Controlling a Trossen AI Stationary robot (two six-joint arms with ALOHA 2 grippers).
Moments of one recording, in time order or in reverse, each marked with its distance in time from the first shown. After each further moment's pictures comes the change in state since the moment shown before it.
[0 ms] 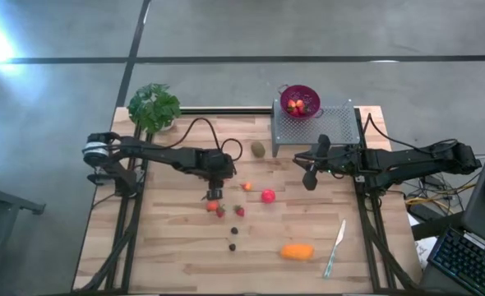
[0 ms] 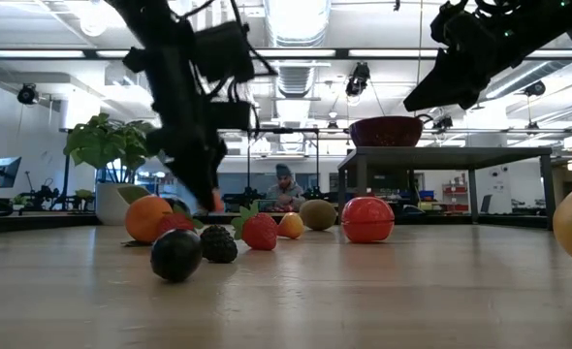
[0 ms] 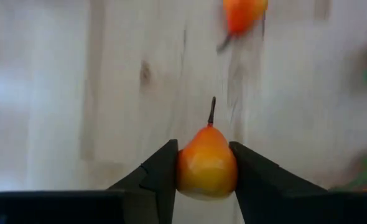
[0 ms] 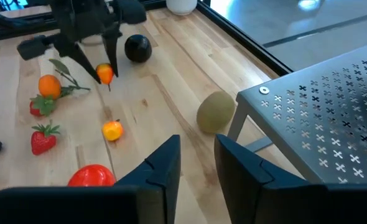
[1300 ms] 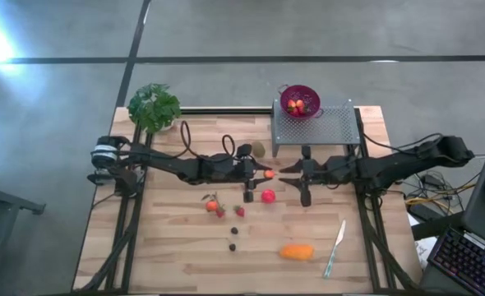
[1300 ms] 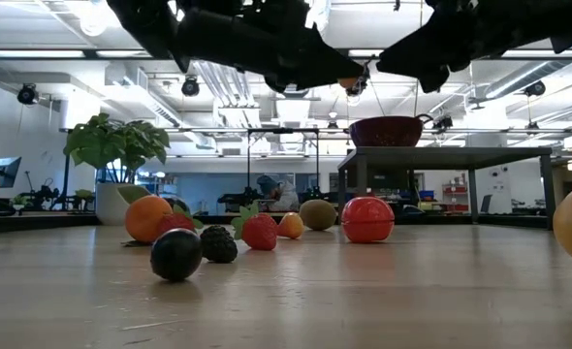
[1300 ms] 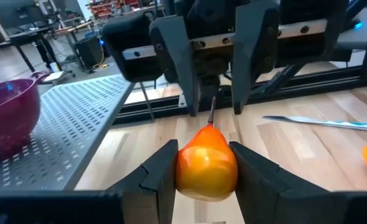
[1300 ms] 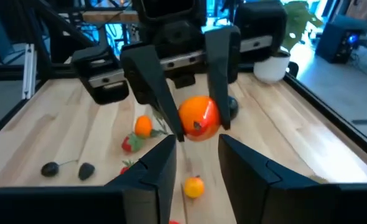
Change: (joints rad) left arm -0.101 0.088 0.004 1.089 -0.029 0.147; right arm 0.123 0.163 -0.055 0.500 -0.156 -0.178
